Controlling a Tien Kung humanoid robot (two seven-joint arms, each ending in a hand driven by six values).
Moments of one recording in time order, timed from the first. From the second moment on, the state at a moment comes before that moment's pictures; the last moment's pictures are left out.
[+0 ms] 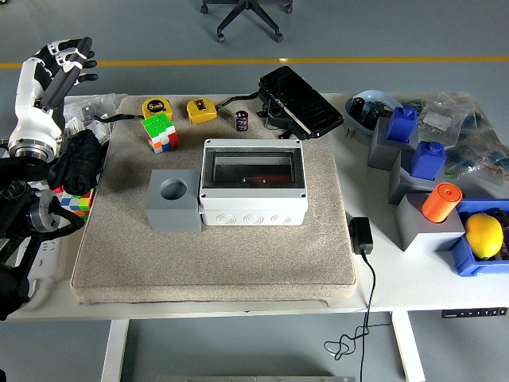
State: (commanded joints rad) left arm -0.38 0.28 -1.29 -1.38 0.96 0.39 -0.06; right arm 0.11 -0.22 0.34 0.38 -0.62 -0.11 -0.06
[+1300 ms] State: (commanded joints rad) left arm -0.33 0.27 -1.35 -1.40 1.01 0.37 -0.03; right arm 0.08 -0.22 0.37 0.38 -0.63 -0.12 -0.06
